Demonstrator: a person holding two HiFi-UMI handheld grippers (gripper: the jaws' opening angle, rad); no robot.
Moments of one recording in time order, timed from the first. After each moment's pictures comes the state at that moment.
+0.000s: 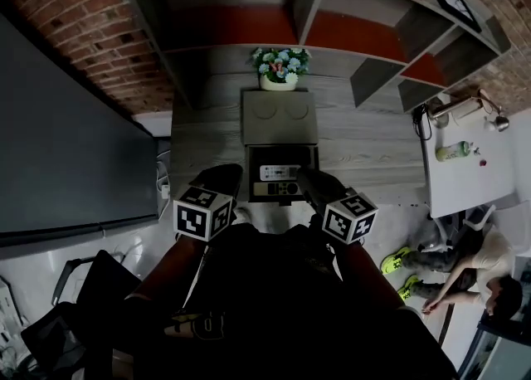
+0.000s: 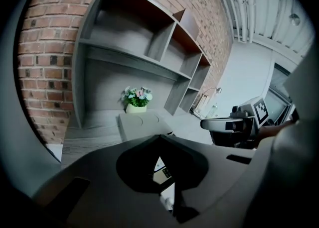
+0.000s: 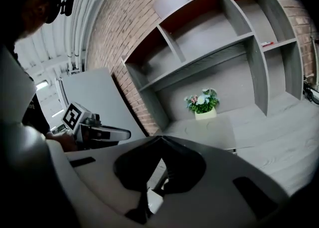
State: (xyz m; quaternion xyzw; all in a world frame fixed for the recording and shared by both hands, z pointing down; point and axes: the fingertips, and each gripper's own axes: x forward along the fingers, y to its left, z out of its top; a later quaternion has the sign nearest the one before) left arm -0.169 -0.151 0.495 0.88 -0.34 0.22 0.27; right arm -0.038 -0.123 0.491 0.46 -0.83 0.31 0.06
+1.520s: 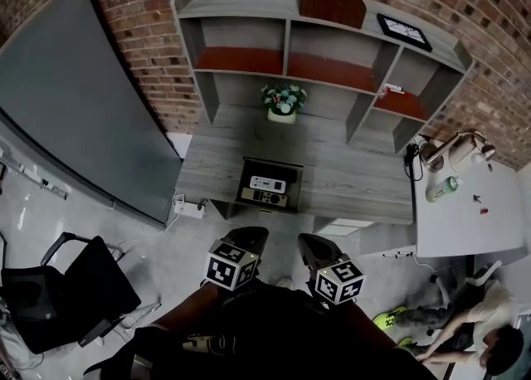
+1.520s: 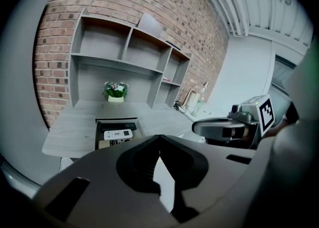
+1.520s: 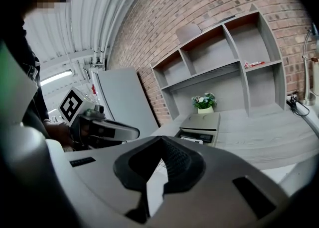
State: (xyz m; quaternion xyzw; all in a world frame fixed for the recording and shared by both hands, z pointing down) left arm -0.049 0.054 0.476 0.87 -0.38 0.21 0.25; right arm 0.036 0.069 0.476 0.40 -0.88 0.24 0.08
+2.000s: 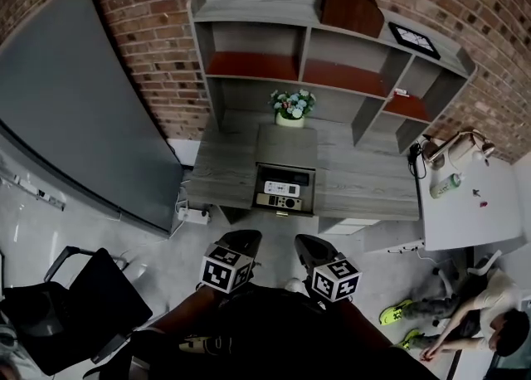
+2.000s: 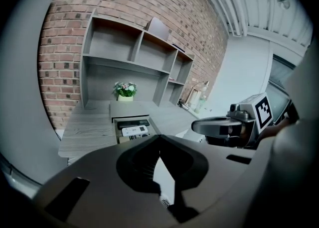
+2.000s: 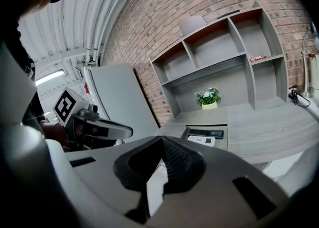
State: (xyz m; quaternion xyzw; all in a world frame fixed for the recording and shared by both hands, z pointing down) left arm -0.129 0.046 0.473 0.87 -0.37 0.22 0.25; right arm -0.033 0.058 0.483 0.43 -0.86 0.26 0.09
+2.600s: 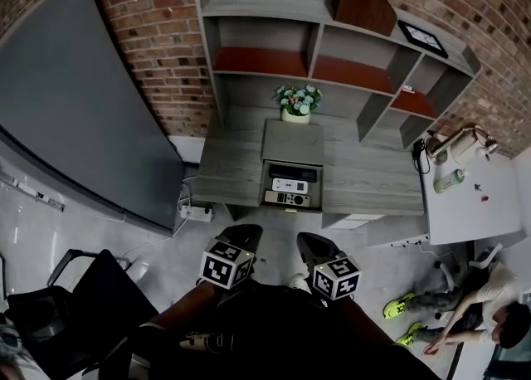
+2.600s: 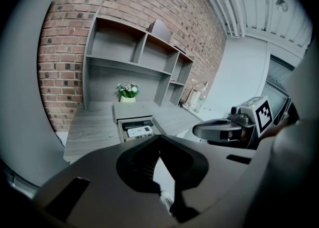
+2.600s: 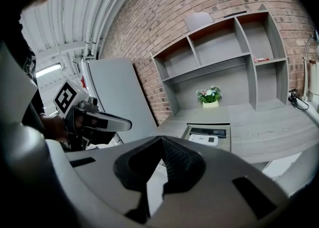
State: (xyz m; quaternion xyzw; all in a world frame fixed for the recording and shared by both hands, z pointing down) left arm -0.160 0.034 0.469 0.87 -0.36 0.22 0.24; right arm -0.061 0.056 0.488 0.44 -0.85 0.26 0.11
